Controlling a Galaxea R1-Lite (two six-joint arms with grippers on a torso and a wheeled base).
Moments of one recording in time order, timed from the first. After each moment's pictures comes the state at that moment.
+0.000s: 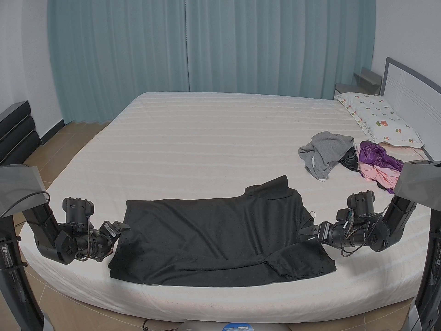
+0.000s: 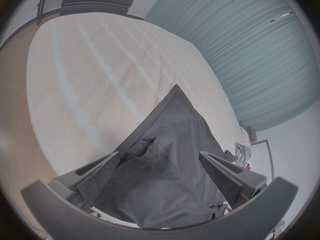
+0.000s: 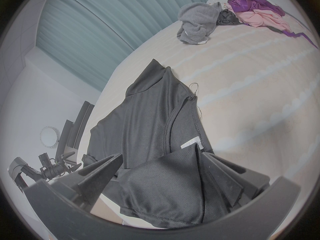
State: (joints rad) left arm 0.01 2.15 -0.51 -0.84 -0.16 -0.88; right arm 0.14 2.27 -0.67 -0.81 0.35 0.49
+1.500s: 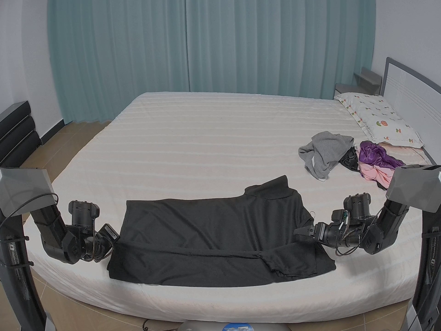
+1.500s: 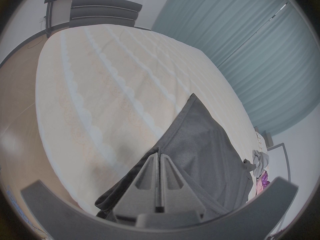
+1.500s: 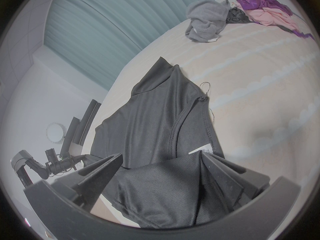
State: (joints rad) left arm 0.01 2.22 -0.56 -0.84 0.02 -0.85; right arm 0.14 2.35 -0.71 -0.90 0.41 0.48
